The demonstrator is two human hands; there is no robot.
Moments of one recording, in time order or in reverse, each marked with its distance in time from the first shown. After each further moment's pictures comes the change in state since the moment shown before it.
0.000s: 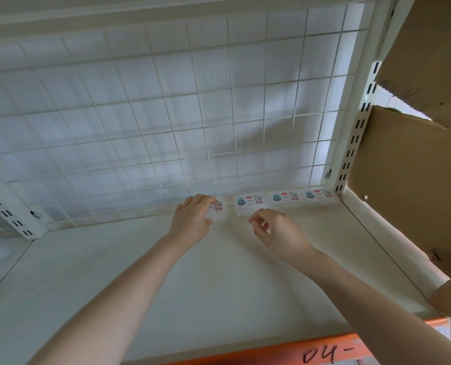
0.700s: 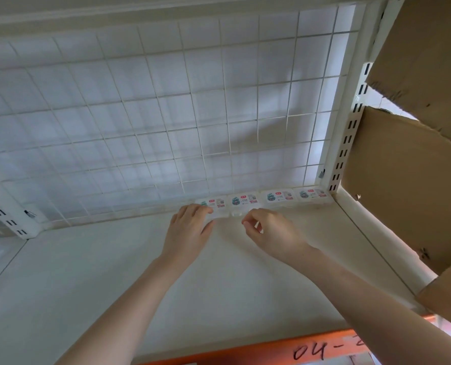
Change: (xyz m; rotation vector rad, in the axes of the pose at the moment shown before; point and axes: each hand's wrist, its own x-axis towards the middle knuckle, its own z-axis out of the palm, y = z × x) left_hand -0.035 0.009 0.011 0.006 0.295 0.115; right_hand -0.003 -0.007 -0.010 -0.063 -0.068 -0.011
